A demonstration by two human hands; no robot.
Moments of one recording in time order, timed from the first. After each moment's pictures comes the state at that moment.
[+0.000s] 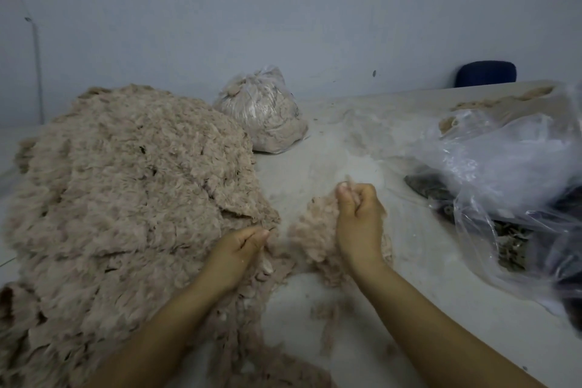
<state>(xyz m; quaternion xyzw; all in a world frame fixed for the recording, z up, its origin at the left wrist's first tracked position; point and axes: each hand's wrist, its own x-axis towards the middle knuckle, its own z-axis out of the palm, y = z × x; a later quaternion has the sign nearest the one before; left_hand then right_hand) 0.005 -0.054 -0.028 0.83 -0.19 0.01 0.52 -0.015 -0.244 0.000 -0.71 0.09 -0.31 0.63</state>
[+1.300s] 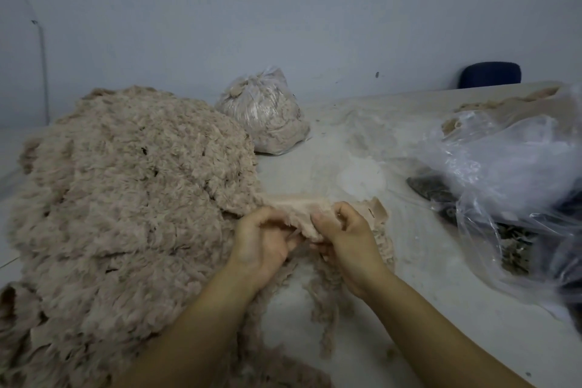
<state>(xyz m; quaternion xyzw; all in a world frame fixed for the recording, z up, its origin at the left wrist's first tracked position) -0.001 -0.108 0.009 0.39 -0.03 -0.21 0.90 -0.033 -0.243 -0.005 -0.62 0.02 -0.08 0.78</state>
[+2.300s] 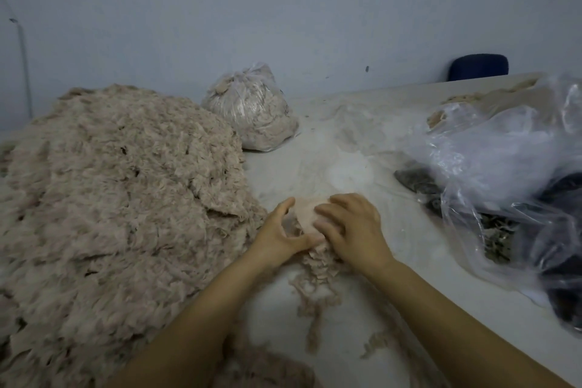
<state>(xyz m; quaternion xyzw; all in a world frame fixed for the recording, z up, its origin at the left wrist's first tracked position) 0.017 -0.133 -0.024 0.81 -0.14 -0.08 0.57 -0.015 -0.298 -0.034 -0.92 -0.05 -0.25 0.28</state>
